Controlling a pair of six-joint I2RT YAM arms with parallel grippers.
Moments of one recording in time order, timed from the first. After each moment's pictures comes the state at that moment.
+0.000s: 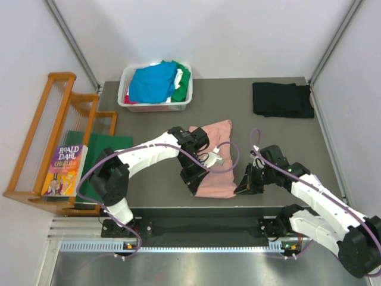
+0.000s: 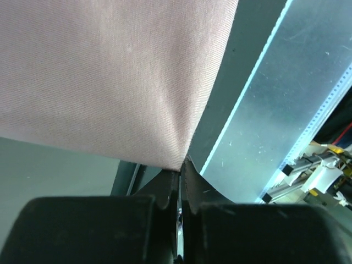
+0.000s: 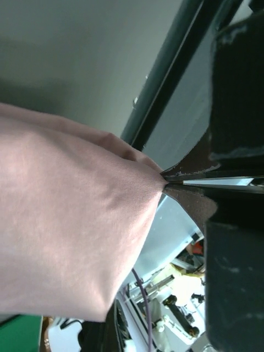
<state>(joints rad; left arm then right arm) -0.86 1.71 1.32 -1.13 0.61 0.20 0.47 0.92 0.53 -0.65 -0.56 0.75</state>
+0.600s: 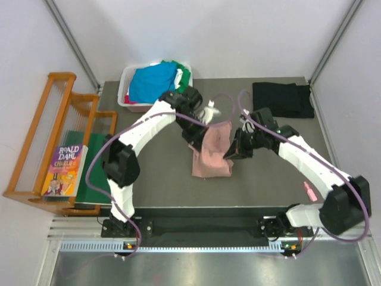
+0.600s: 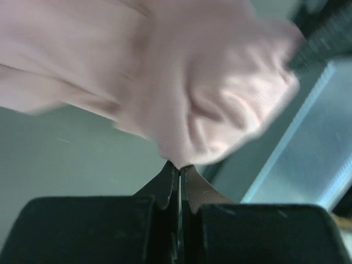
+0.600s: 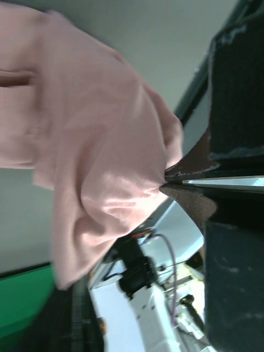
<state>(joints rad) -0.65 1.88 1.77 -1.22 0.56 0.25 0.45 1.26 0.99 -0.69 -0.53 0.69</state>
